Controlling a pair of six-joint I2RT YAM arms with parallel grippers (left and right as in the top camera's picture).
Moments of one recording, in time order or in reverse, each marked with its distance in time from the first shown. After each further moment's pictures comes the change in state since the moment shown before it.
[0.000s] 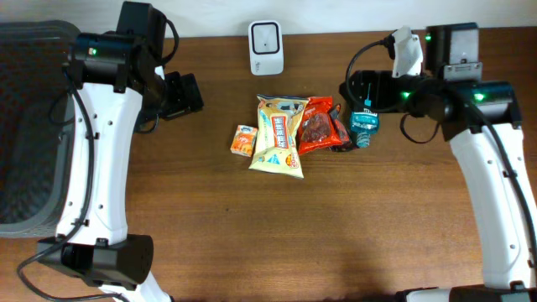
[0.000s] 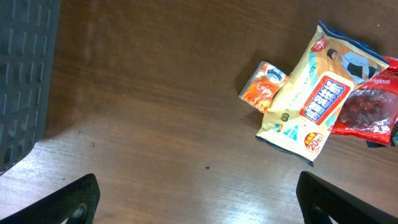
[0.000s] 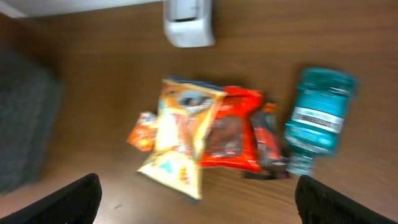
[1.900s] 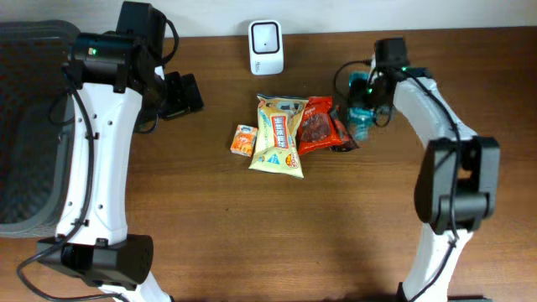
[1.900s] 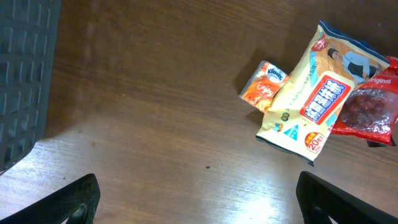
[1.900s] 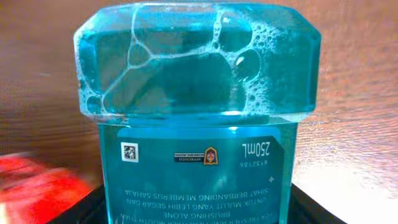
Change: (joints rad) left arm 0.000 0.000 0.000 -0.002 0.000 0.000; right arm -0.054 0.586 0.006 0.315 0.235 0.082
